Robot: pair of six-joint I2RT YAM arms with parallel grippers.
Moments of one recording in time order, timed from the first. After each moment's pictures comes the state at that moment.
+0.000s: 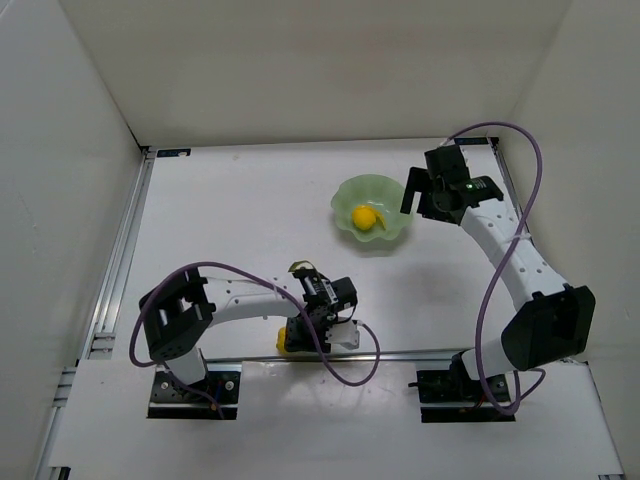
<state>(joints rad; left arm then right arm) -1.18 1.69 1.10 -1.00 0.06 0.52 0.33 1.45 1.37 -0.83 0.25 0.42</state>
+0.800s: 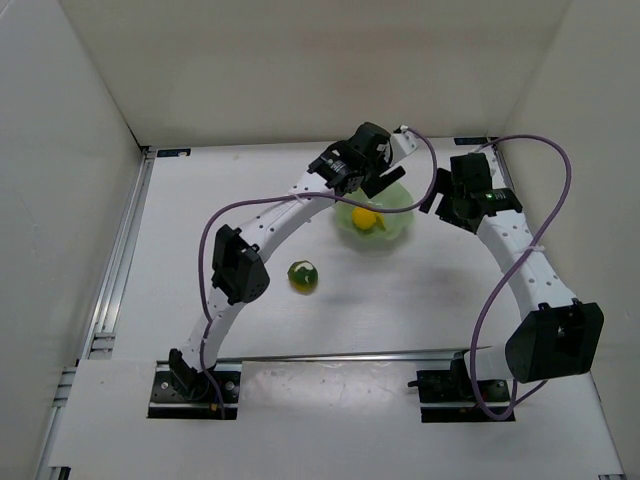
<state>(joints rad) -0.82 2.26 2.37 -0.68 -0.26 0.46 0.20 1.37 1.25 -0.76 0.24 0.50</state>
